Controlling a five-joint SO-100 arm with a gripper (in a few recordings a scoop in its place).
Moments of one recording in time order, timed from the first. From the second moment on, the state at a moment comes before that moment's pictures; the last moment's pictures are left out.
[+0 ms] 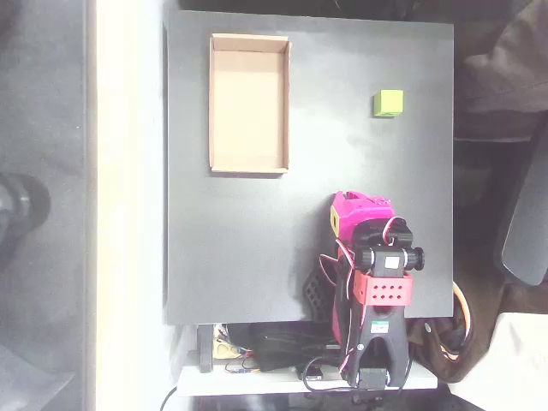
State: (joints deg) arm -0.4 191.0 180.2 78.9 86.0
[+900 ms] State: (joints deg) arm -0.4 191.0 180.2 78.9 86.0
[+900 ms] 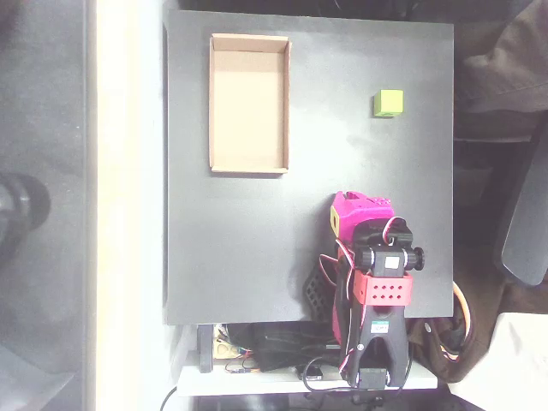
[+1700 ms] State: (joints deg) arm -0.4 187.6 169.4 80.9 85.2
